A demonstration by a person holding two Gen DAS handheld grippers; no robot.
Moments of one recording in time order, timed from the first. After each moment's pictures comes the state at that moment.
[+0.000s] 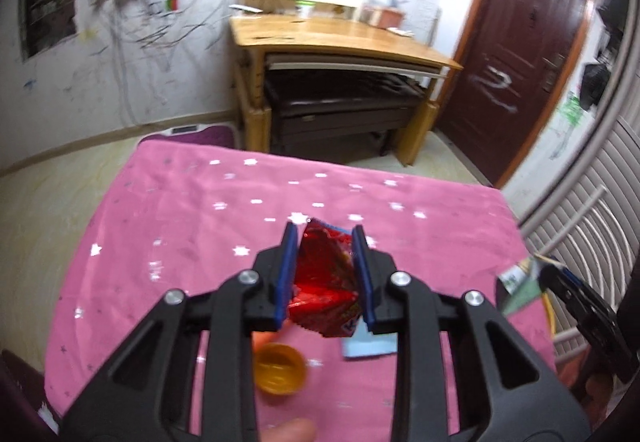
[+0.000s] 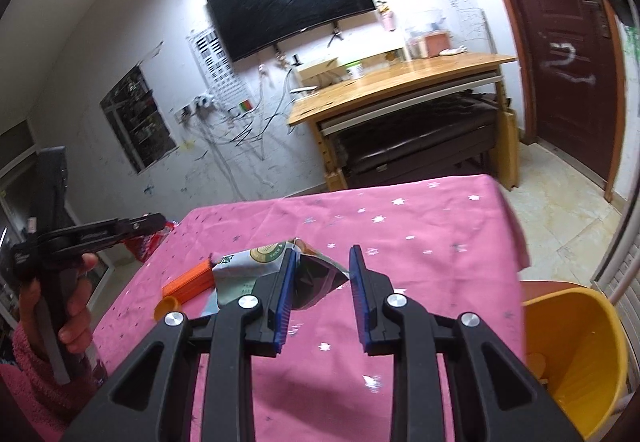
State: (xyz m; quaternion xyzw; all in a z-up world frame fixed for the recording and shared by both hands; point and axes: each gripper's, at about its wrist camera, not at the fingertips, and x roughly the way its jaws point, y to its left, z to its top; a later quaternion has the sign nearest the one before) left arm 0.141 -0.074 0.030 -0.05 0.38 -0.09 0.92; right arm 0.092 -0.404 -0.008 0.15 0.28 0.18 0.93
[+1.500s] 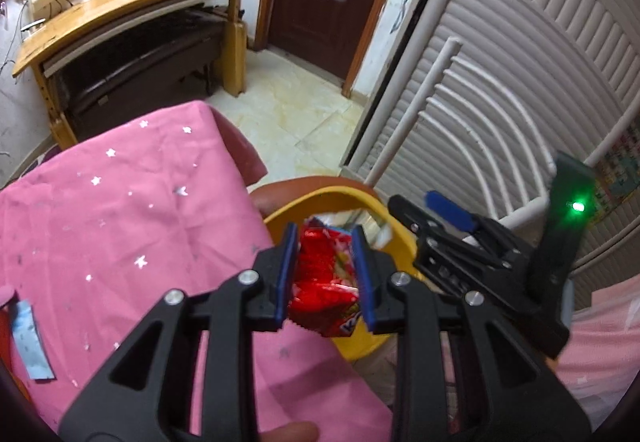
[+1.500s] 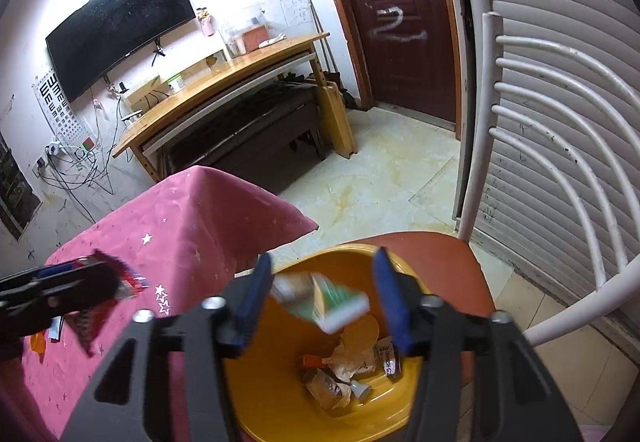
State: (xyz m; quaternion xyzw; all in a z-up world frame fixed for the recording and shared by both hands) left arm 0.129 -0.393 -0.021 0.05 0.46 -0.35 0.81; right arm 0.060 -0.592 -0.081 0.20 0.34 -0.09 0.91
